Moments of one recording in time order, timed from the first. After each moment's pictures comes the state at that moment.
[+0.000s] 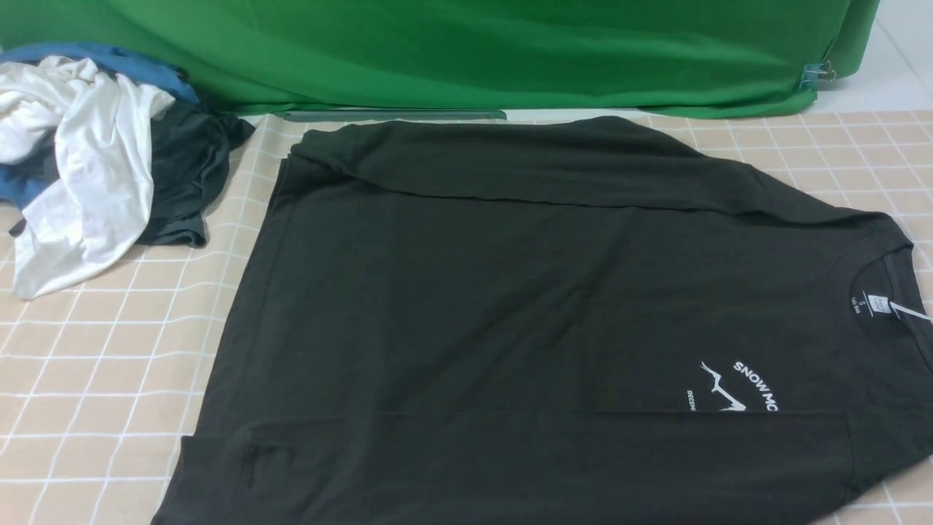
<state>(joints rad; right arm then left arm) 0.04 0.08 -0.21 0.17 -0.20 0.57 0.05 0.44 -0.69 -0.14 0.39 -0.19</state>
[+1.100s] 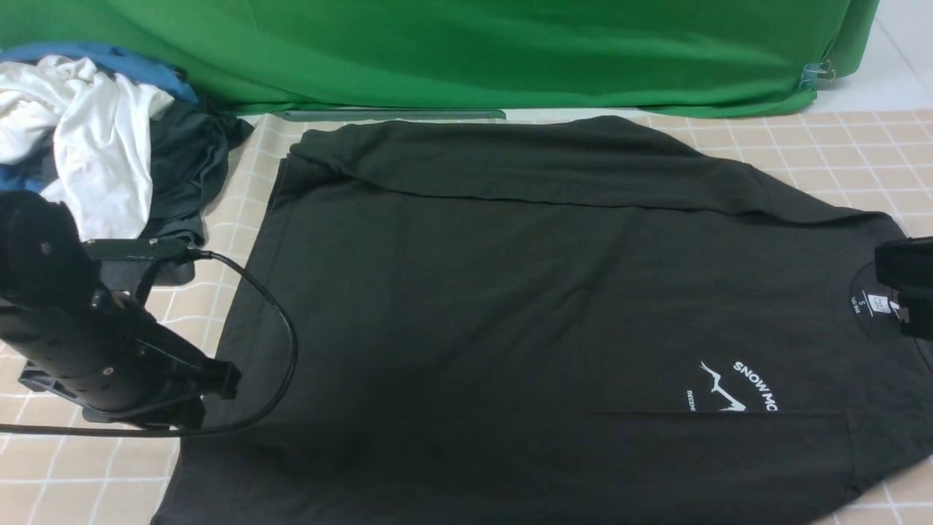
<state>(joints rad) 0.28 0.87 -0.77 0.08 0.60 -0.01 -0.08 1.52 -0.80 -0.08 0.76 0.08</state>
